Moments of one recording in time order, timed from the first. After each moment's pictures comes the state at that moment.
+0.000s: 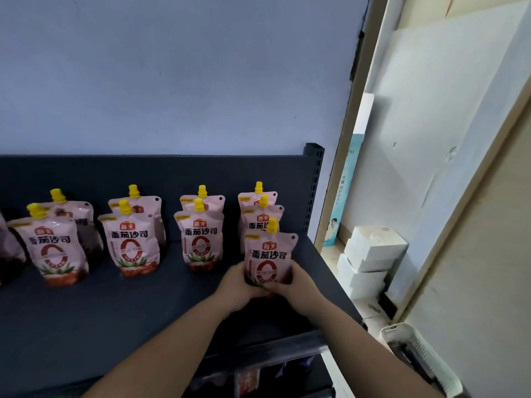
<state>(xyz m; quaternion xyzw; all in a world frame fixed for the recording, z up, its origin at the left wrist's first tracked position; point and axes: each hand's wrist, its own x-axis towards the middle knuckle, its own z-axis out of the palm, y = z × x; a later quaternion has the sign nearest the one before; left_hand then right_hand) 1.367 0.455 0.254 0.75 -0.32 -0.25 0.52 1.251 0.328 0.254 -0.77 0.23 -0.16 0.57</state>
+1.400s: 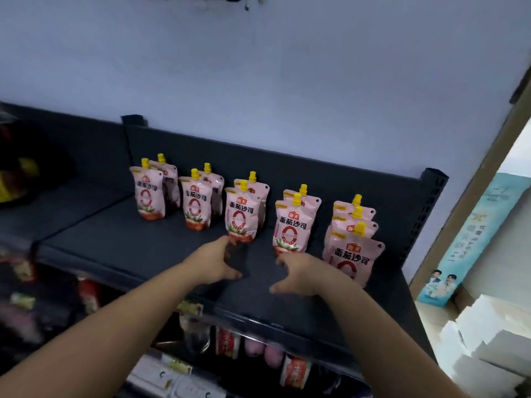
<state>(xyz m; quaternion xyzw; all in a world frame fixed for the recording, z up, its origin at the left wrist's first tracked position) 1.386 0.646 0.303 0.94 -0.17 -0.09 0.29 1.303 0.434 0.353 -0.98 -0.02 0.16 0.12</state>
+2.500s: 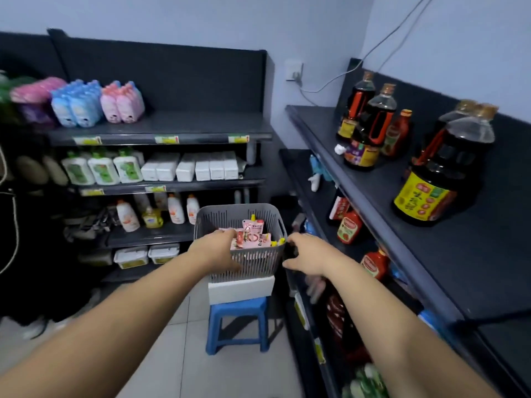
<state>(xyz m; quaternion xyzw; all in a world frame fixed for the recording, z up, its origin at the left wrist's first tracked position) 1.302 1.371 0.229 0.92 0.37 -0.06 0.14 1.475 1.220 0.255 -0.84 -0.50 0.21 0.05</state>
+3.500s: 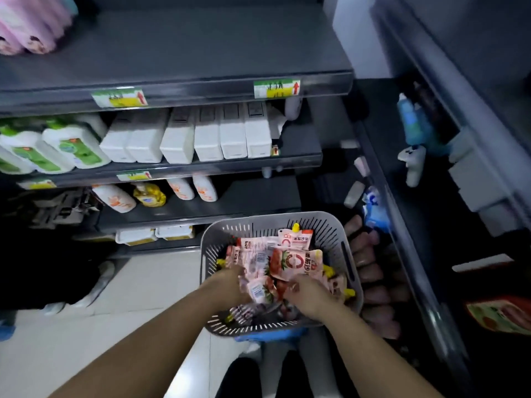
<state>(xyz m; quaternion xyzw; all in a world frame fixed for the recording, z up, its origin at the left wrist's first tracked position) 1.433 1.669 0.003 0.79 0.43 -0.25 0.35 1.600 1.535 0.003 -0.80 -0.34 0.49 0.09</state>
